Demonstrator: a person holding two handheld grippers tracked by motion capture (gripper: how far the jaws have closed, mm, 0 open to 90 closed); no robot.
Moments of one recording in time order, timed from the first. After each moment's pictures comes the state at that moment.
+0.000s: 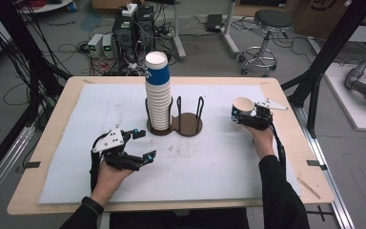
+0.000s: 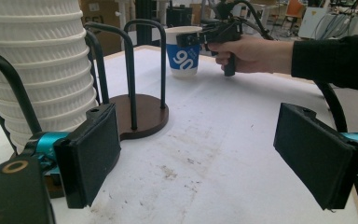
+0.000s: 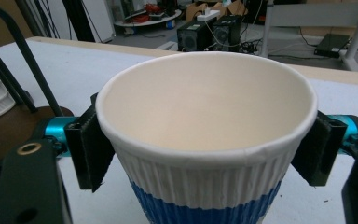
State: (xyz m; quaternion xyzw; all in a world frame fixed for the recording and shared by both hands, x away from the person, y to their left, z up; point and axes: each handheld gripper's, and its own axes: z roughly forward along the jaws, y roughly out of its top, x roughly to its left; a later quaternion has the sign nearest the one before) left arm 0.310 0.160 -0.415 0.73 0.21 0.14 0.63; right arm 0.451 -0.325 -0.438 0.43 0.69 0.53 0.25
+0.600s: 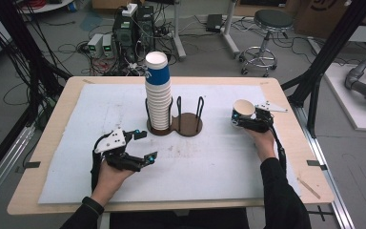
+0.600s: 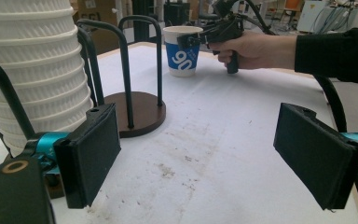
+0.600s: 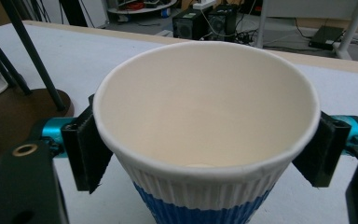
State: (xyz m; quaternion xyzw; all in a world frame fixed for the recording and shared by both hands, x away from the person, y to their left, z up) left arm 0.310 0.156 -0.414 0.74 0.20 0.14 0.62; right arm 0.443 -0.326 -0.440 0.43 0.70 0.50 0.25
